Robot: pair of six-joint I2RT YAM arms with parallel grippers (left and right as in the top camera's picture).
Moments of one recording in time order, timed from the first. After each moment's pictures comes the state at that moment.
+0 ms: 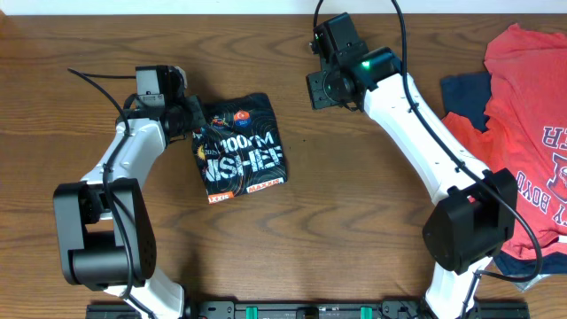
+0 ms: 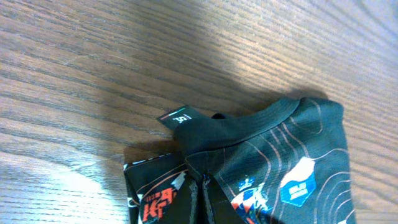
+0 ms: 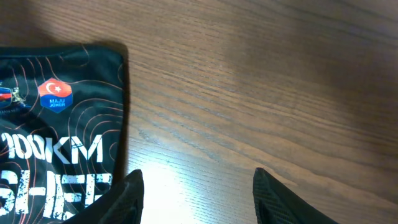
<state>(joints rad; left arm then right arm) 0.06 1.80 1.14 -0.33 0.24 -0.30 0.47 1.98 1.82 -0.92 0.04 0.23</state>
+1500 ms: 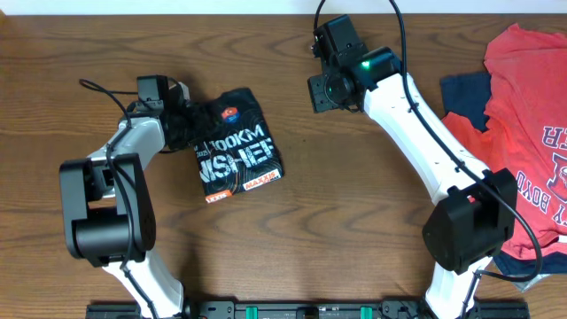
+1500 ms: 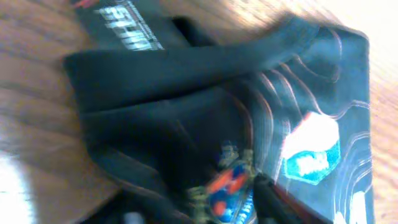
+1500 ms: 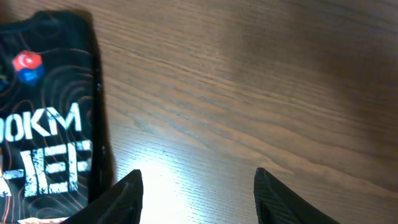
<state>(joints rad) 0.10 1.95 1.13 -0.32 0.38 -0.33 0.47 1.98 1.82 -0.96 0.05 0.23</state>
